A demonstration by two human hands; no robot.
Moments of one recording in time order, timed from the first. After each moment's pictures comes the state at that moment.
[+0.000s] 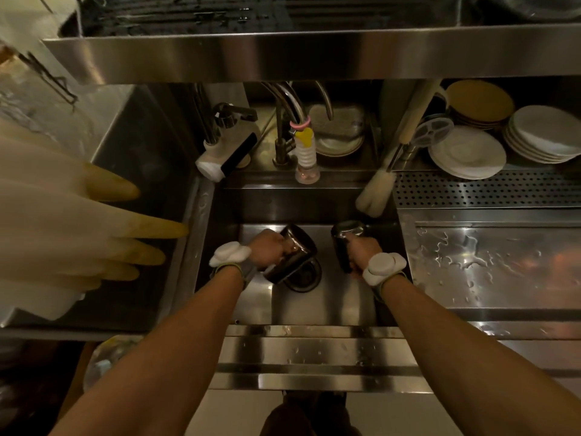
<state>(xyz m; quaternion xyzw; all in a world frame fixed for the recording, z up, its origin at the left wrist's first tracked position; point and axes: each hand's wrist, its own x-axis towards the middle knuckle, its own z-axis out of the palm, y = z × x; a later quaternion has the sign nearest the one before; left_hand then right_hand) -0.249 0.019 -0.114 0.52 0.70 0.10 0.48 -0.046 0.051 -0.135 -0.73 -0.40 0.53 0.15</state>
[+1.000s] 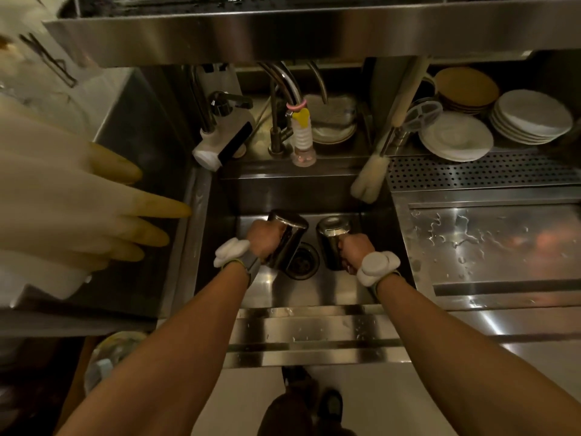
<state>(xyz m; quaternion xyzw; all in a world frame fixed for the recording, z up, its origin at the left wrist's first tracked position) -0.237 0.000 -0.107 0.39 0.77 0.20 0.46 -0.050 0.017 -0.137 -0.72 -0.51 0.47 0.07</state>
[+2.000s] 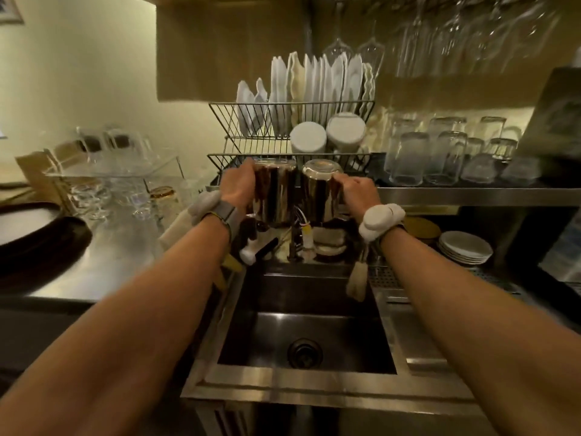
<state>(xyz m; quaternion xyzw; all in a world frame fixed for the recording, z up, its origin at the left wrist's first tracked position) -0.254 -0.067 0.207 0.39 0.69 0.57 0.22 -0.051 -0.034 0.191 -0.52 -0.62 0.36 0.47</state>
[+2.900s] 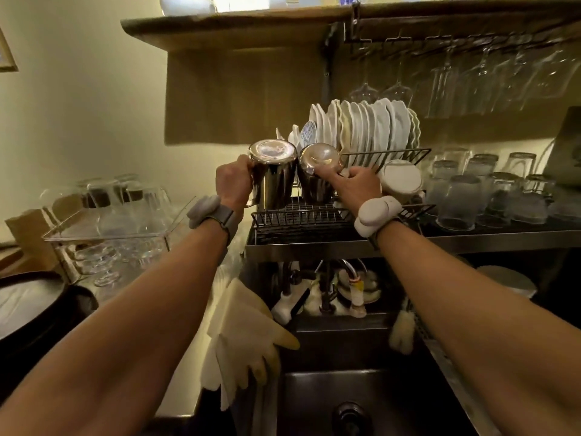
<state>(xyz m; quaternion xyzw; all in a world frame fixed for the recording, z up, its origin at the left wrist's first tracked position) -0.402 0.015 0.284 0.44 0.54 0.68 0.21 -0.201 0.032 0.272 -0.50 -0.63 0.24 0.55</state>
